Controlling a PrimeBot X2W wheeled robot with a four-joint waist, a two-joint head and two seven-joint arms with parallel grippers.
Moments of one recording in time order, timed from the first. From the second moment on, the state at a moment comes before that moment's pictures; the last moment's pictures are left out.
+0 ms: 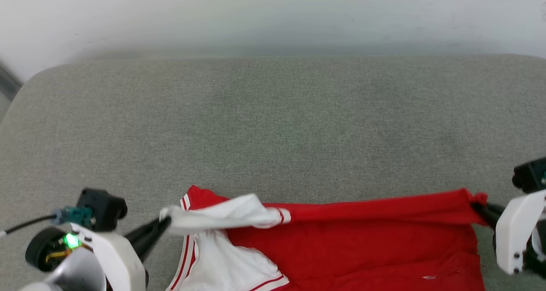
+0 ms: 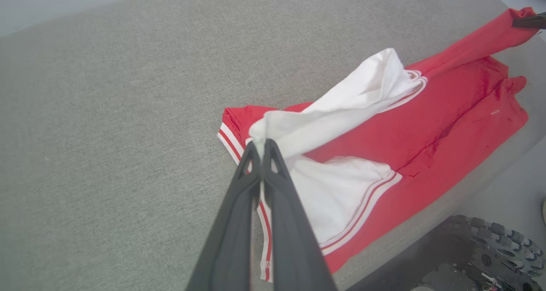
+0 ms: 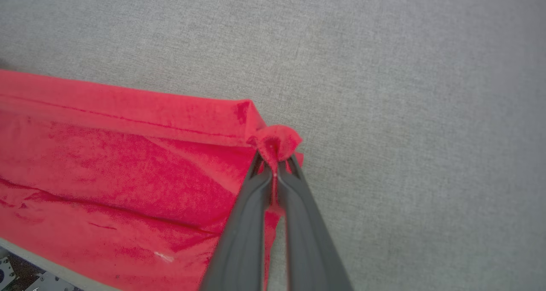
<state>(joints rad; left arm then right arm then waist) -0.11 0.87 -0.47 -0.35 -0.87 0.11 0.36 -0.21 -0.62 0.23 0.14 0.63 0.13 0.56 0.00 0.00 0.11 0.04</state>
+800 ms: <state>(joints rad) 0.02 0.79 -0.65 -0.14 -0.84 0.05 0.38 -0.04 -0.69 0.43 0.08 0.52 0.13 0.47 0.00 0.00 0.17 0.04</state>
